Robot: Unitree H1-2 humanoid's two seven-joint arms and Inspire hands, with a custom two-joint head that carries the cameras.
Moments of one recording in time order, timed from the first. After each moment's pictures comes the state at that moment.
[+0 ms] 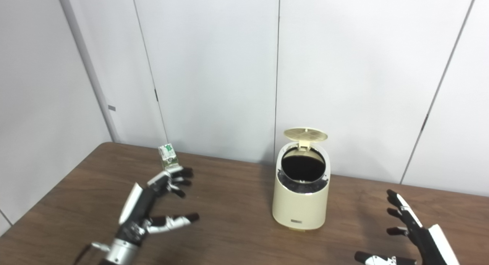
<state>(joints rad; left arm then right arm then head) -0.12 0.27 0.18 -0.02 0.16 -0.38 -0.01 -0.16 -0.28 0.00 -0.20 -0.32 0.11 0.12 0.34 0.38</state>
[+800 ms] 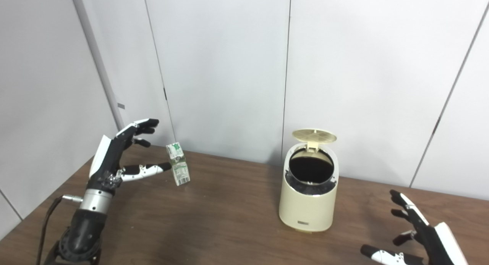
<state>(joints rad) -0.27 0.40 0.28 0.03 0.27 -0.21 0.09 -0.19 -0.29 0.01 -0.17 -0.36 0.08 0.12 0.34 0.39</state>
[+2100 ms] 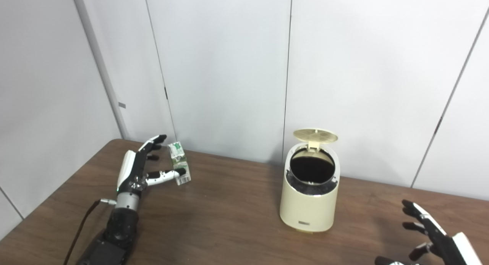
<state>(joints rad) -0.48 0.38 0.14 0.70 0.31 -0.37 0.37 -0.15 -0.33 -0.02 -0.21 -0.33 0.12 0.15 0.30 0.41</state>
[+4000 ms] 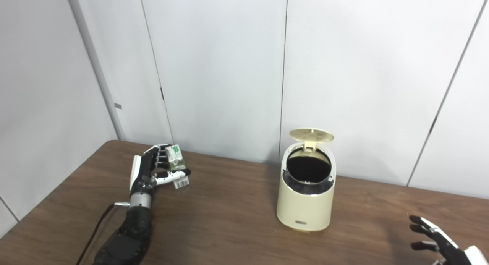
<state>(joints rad) -0.60 0.35 0.05 0.92 0.11 -0.44 0.43 -0.07 -0.37 -0.04 -0.29 -0.35 0.18 0.16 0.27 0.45</state>
